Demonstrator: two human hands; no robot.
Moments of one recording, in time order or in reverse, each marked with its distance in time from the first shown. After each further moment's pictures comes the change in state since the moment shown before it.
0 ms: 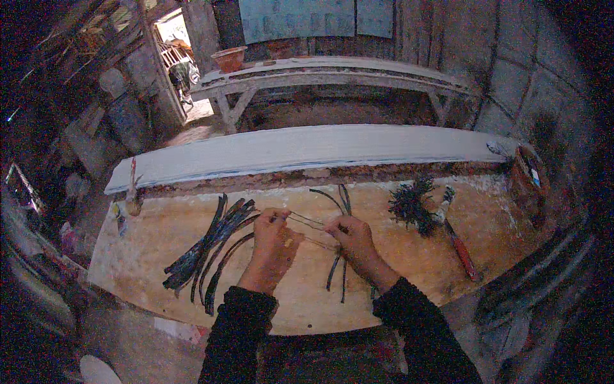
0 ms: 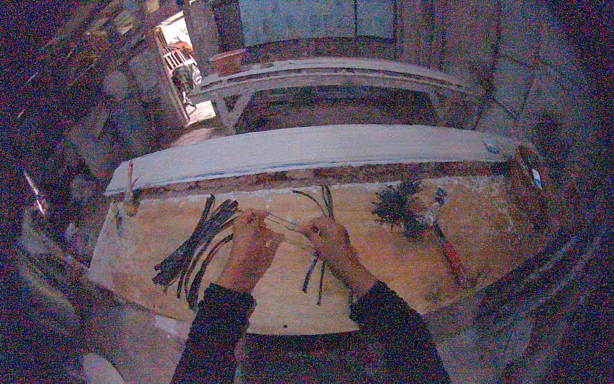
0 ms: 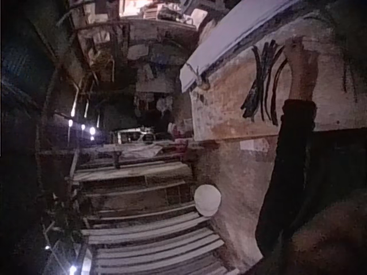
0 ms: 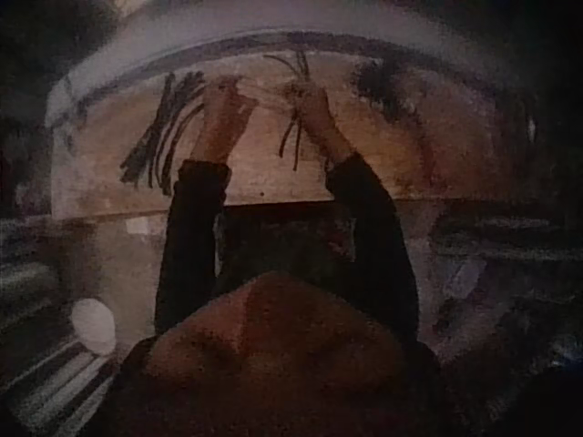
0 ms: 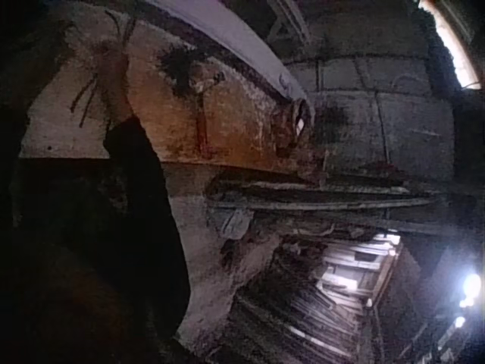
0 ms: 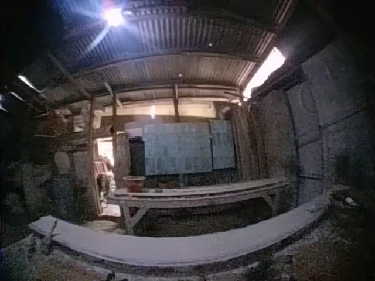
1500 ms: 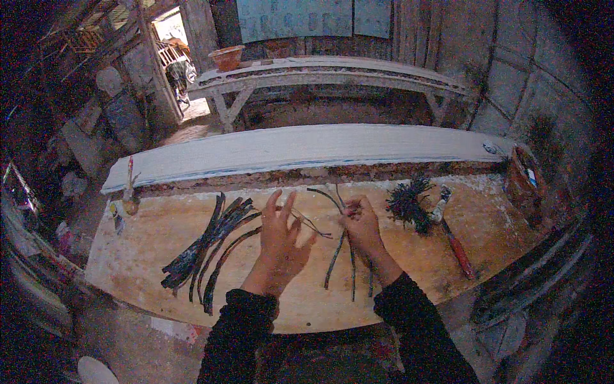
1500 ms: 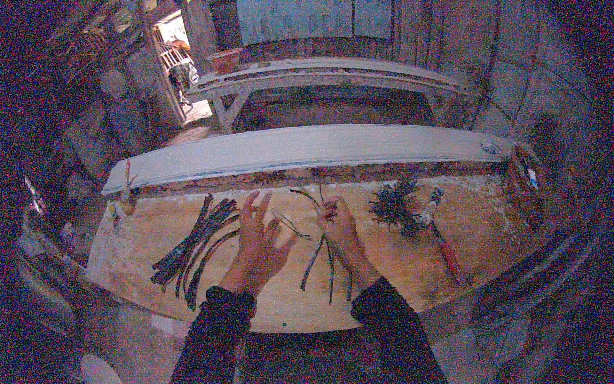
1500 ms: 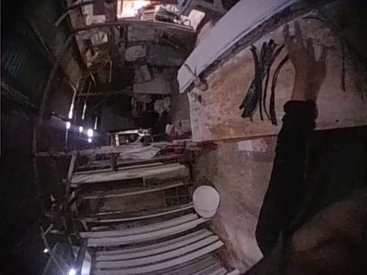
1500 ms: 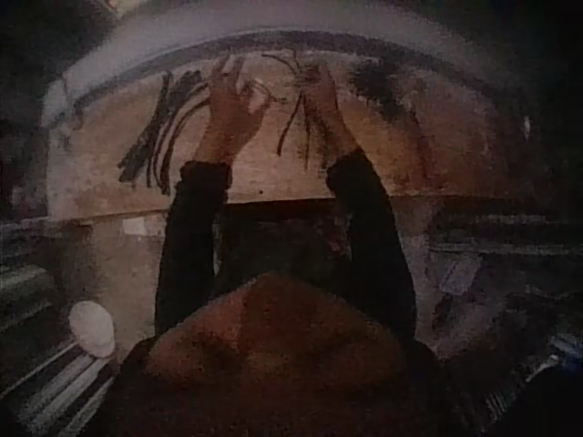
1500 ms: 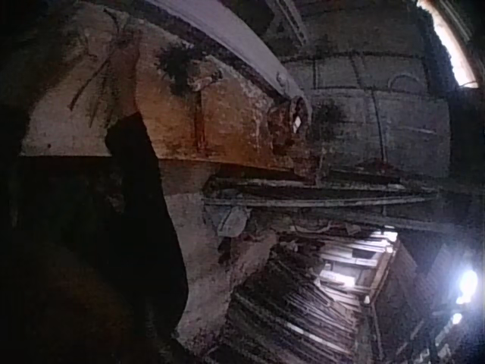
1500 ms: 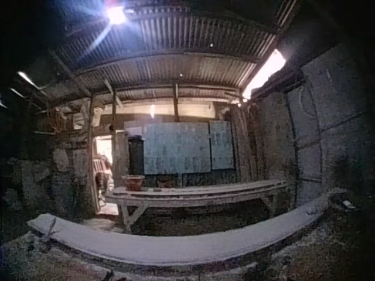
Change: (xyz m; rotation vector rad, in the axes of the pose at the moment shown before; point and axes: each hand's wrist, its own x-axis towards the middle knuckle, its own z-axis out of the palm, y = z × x) left_hand 0.050 -0.060 -0.024 0.964 0.013 0.730; right_hand 0.030 0.029 -0.007 0.120 0.199 -0.126
